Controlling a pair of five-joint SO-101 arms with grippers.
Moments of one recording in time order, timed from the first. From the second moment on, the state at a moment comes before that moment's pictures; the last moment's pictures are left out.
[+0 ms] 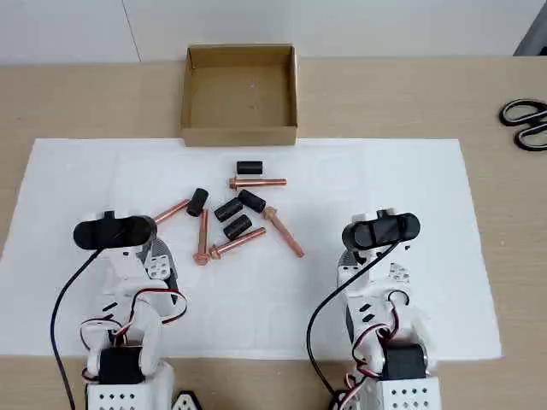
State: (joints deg) left arm -5.6 -103.0 96.5 50.9 10.8; right arm -6.8 -100.7 96.3 49.6 -0.6
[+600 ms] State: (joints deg) left arm -5.6 -103.0 96.5 50.9 10.8; right arm -10.6 -100.7 96.3 50.1 -0.5
